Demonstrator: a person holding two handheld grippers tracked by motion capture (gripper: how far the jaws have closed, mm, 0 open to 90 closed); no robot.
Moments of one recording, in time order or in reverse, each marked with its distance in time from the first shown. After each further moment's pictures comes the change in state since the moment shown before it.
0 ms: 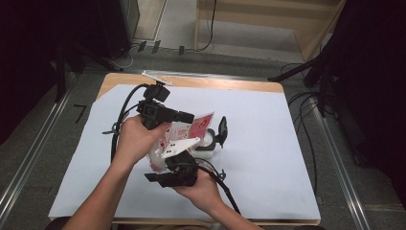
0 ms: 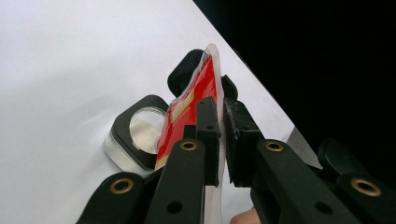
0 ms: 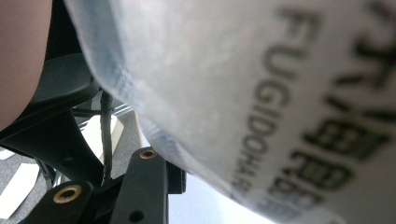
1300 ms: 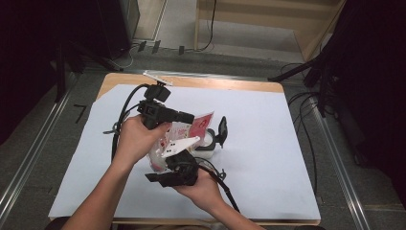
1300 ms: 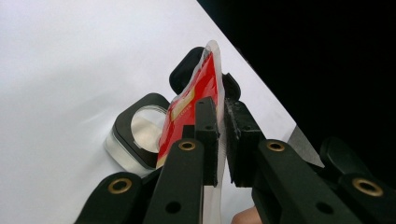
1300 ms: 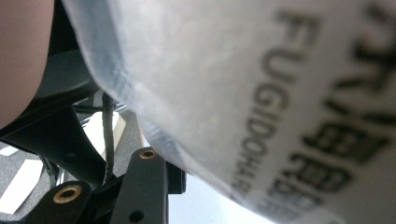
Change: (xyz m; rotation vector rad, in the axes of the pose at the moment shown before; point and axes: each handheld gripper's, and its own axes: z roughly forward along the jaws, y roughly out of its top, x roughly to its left) left arm 0.002 0.003 0.003 0.026 0.002 0.004; right arm -0.002 0.001 -0.001 0.020 0.006 0.003
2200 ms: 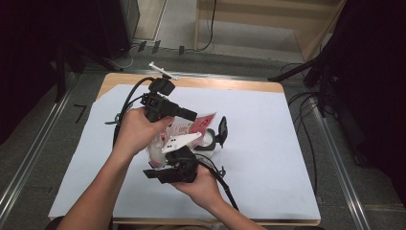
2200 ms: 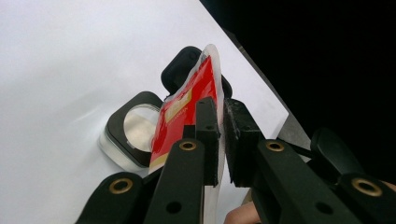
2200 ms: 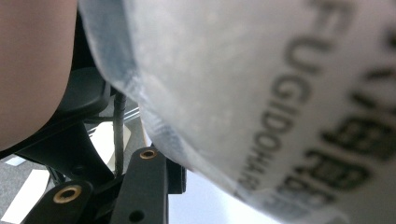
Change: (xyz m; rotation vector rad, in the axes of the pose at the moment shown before) left arm -0.003 0.016 -0.001 0.063 -0.022 -0.003; right arm 0.000 0.009 -0.004 -0.036 0.020 0.019
